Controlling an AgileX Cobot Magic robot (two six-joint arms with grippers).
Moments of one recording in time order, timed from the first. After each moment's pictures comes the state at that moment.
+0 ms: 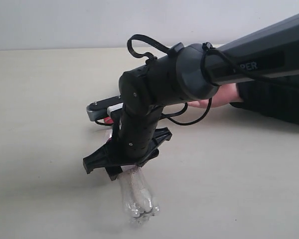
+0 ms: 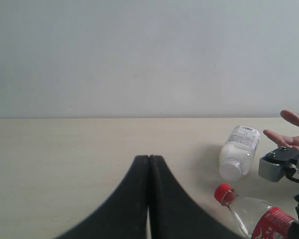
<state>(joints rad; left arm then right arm) -0.14 0.01 0.00 0.25 0.13 -0.34 0.86 2.09 -1.30 0.19 0.69 0.21</state>
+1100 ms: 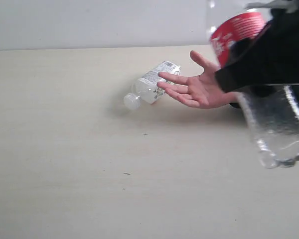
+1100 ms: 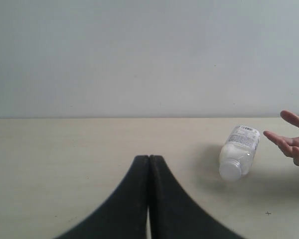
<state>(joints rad) -0.14 0.01 0.00 0.25 0.13 -0.34 0.76 1.07 -0.99 -0.23 0.94 0.36</state>
